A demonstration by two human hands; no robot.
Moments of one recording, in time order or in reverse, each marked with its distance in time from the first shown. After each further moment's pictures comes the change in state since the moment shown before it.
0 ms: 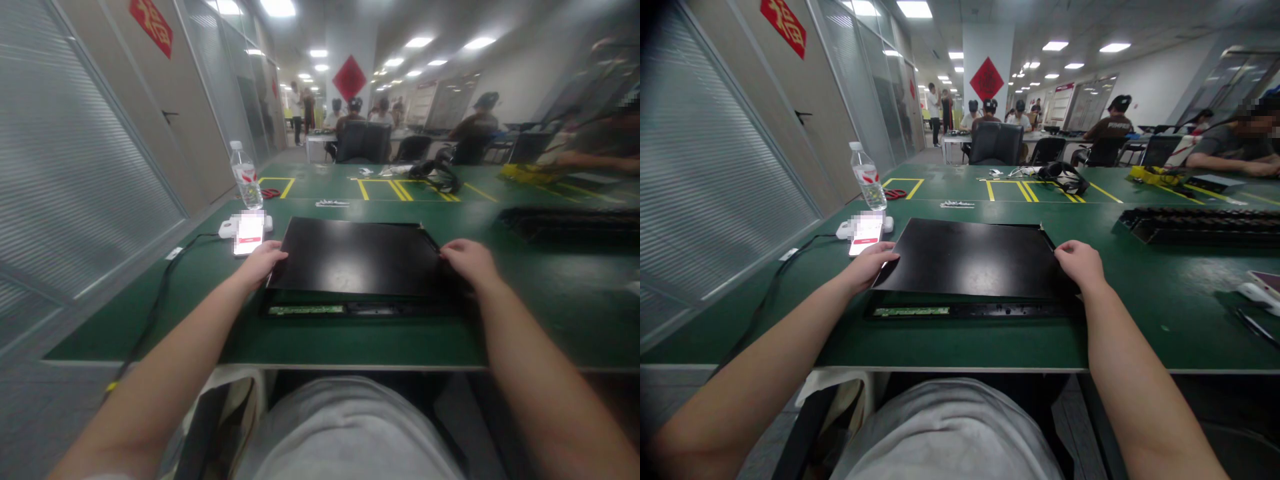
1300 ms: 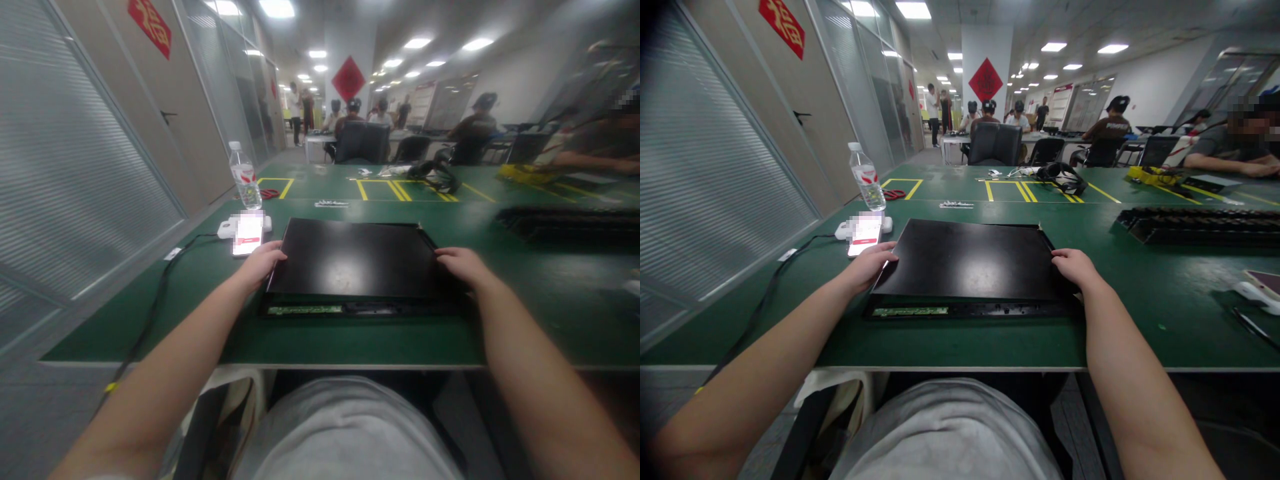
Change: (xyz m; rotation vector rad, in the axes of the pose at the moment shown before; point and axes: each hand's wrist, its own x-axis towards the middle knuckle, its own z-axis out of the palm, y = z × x) left_hand -0.003 0.003 0.005 -0.056 -0.074 -0.001; right_hand 0.006 0.004 0.005 0.117 -0.182 0.071
